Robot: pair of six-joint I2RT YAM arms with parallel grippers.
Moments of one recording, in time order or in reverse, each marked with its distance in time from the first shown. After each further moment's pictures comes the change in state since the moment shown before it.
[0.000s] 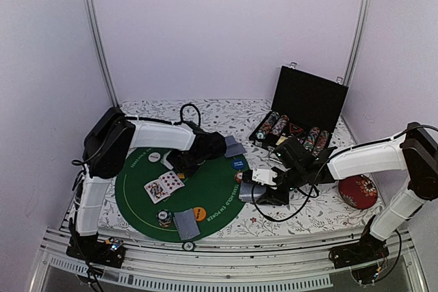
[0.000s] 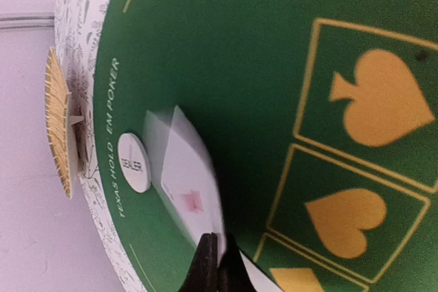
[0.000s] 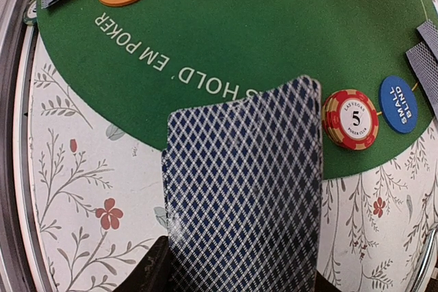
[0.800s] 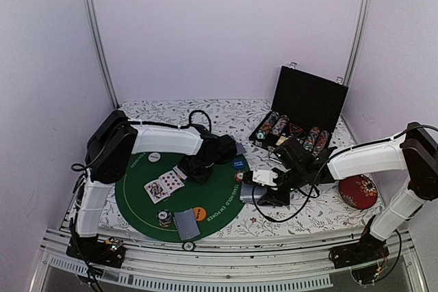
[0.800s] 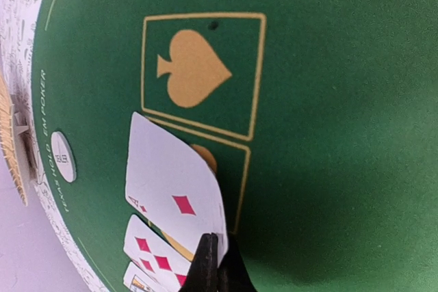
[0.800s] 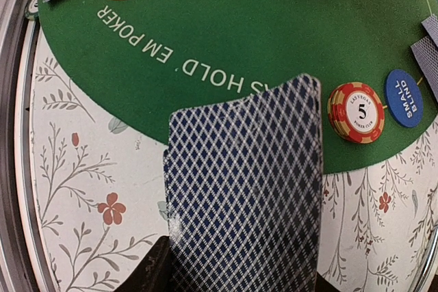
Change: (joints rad) left arm -0.090 0.018 0.045 0.003 0.201 -0.006; right arm 0.000 0.000 0.000 -0.018 0.000 0.000
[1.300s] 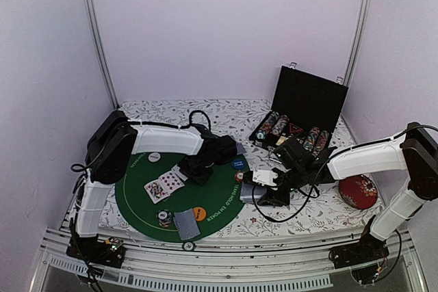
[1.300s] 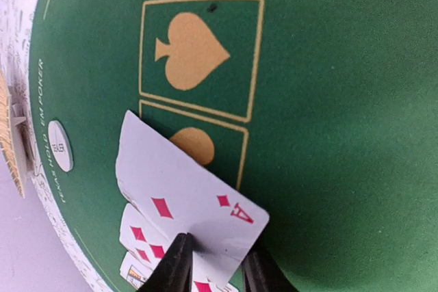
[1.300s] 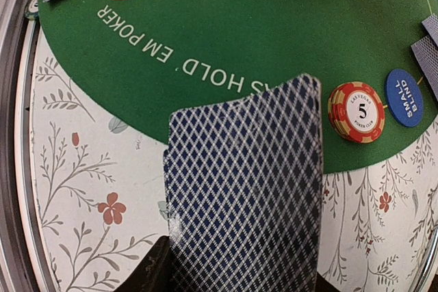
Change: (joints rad) left arm -0.007 0.000 0.008 -0.034 0.034 -0.034; right arm 0.000 0.000 0.000 -0.003 0.000 0.000
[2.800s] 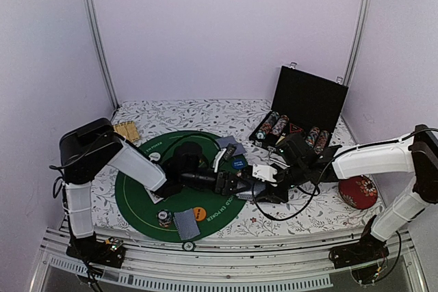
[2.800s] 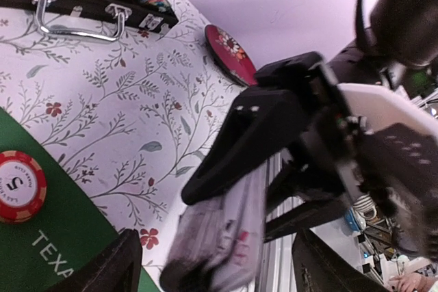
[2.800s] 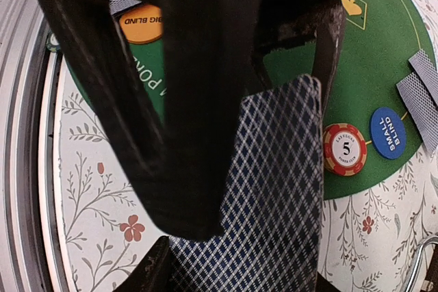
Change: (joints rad) left arm 0.023 -0.244 -0.808 1.915 1.162 -0.214; right arm 0.006 -0.051 0.005 0.030 -0.054 0.015
